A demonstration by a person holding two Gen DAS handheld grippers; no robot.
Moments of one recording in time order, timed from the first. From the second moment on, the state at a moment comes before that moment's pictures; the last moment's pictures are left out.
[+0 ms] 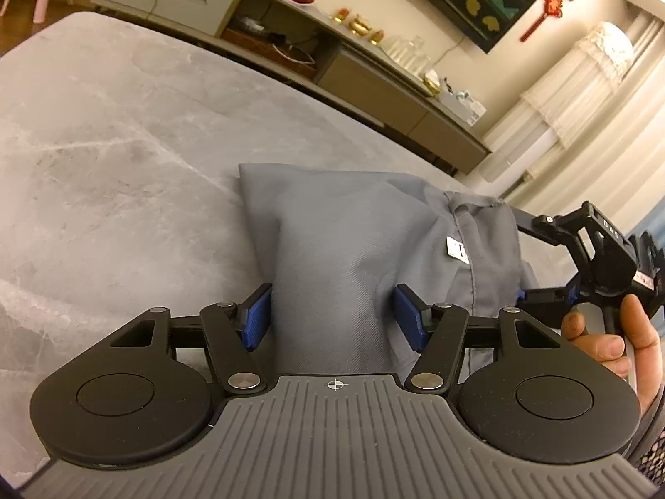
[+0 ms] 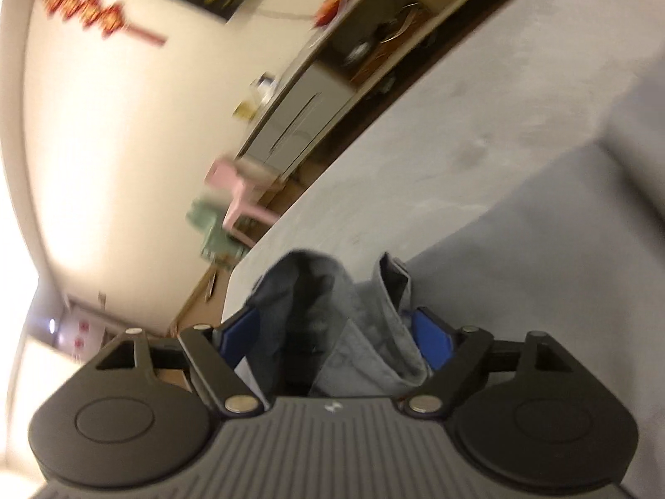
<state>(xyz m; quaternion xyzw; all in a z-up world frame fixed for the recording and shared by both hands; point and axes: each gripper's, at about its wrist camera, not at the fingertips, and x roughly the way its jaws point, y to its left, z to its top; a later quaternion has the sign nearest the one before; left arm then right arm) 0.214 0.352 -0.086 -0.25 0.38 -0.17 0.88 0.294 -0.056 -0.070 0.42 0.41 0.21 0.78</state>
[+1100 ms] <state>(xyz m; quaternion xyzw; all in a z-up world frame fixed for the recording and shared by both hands) 0.203 0.351 -0.059 -0.18 0.34 -0.16 0.91 0.269 0.006 -0.003 0.09 0.33 0.21 0.92</state>
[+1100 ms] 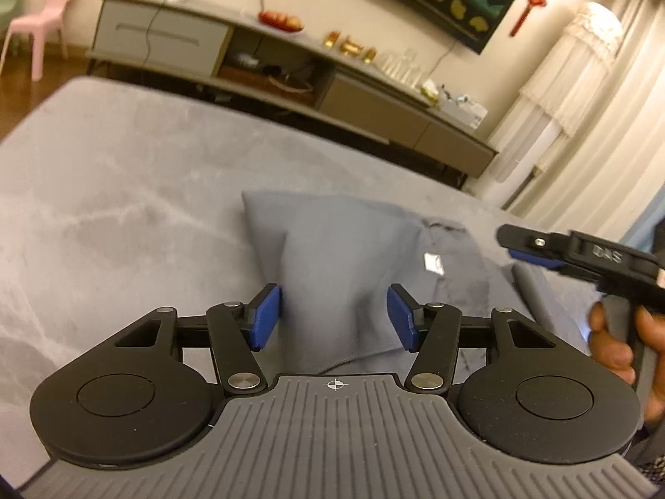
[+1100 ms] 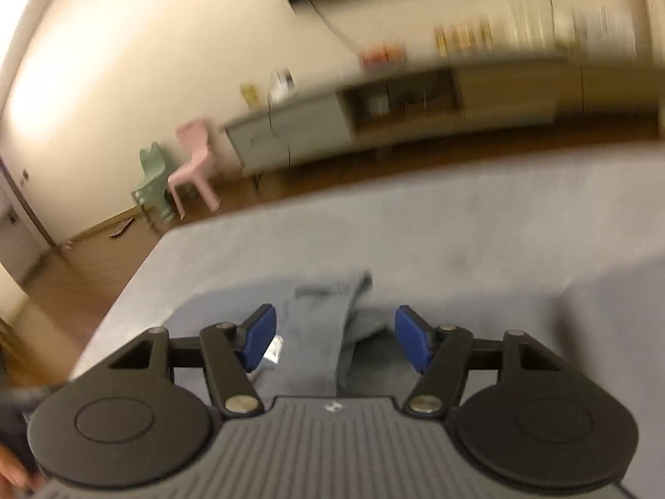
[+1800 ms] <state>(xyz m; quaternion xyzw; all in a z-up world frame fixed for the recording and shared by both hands) 0.183 0.327 -0.045 -0.10 0.35 -0.22 0.90 0.168 -0.002 -0.020 -0.02 0.41 0.33 0.85</state>
